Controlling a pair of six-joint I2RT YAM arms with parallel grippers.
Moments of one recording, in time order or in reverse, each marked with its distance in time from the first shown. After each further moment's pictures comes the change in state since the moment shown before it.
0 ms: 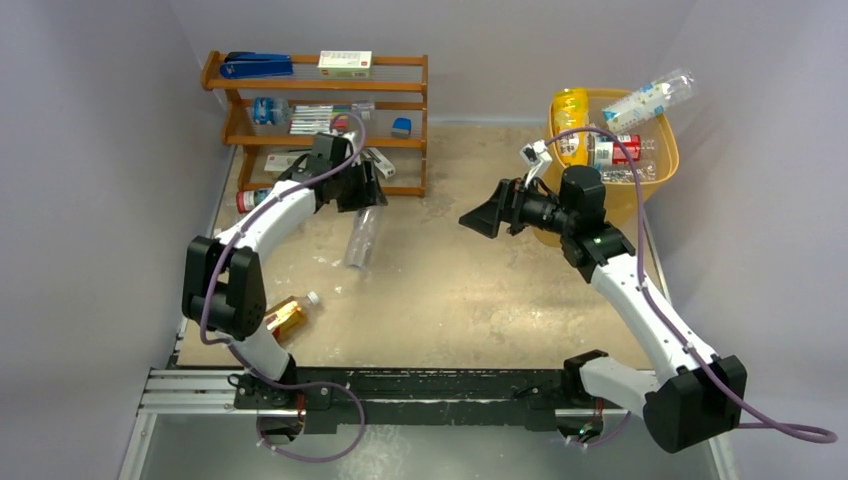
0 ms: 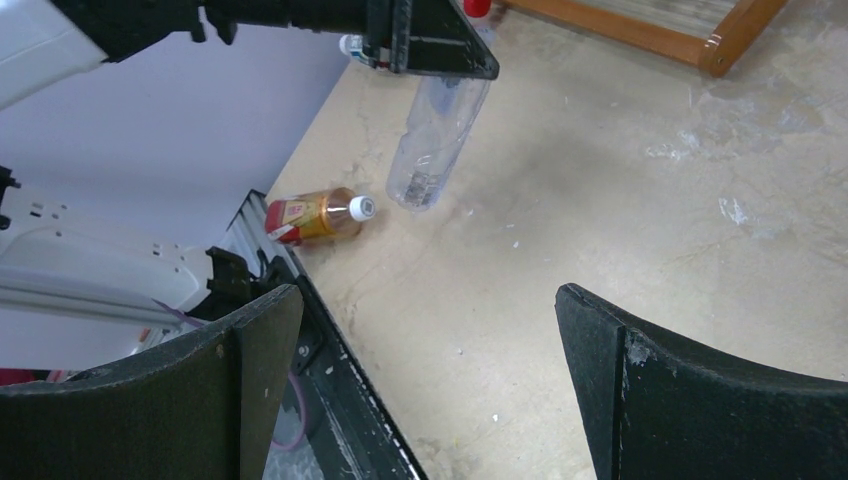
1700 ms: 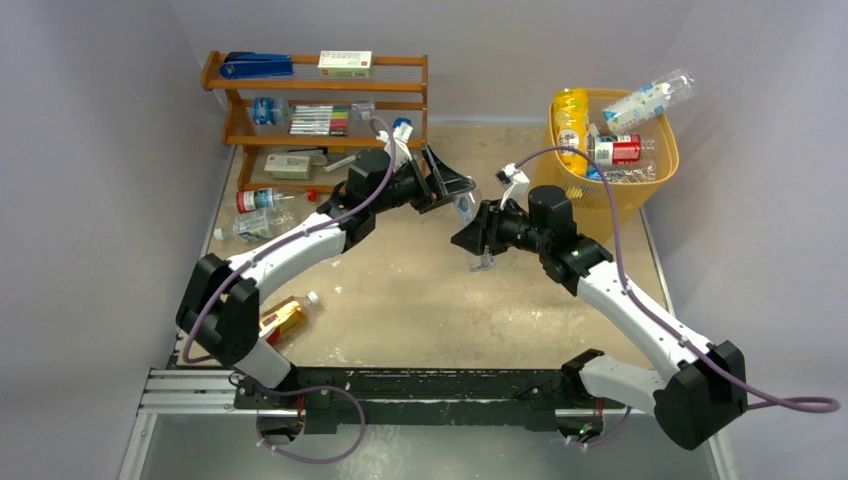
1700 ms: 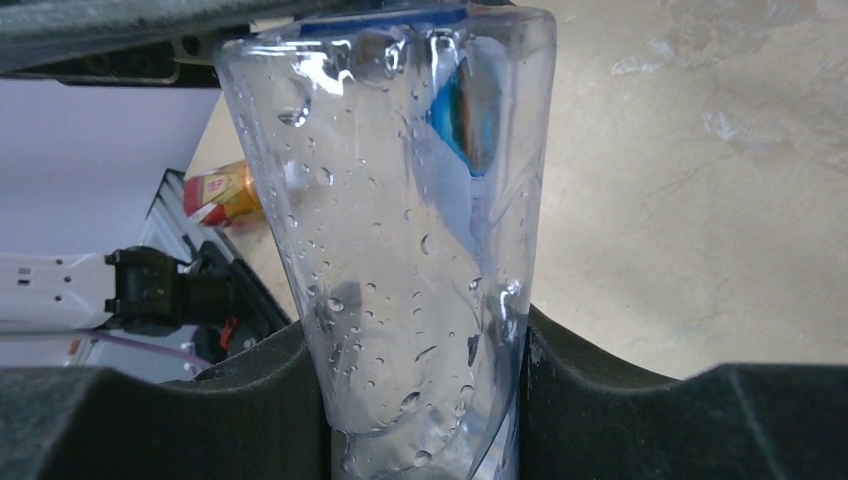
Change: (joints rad) left arm -0.330 -0.113 -0.177 0.814 0.212 -0.681; right arm 0.176 0.030 -0.088 -0.013 0.279 -0.018
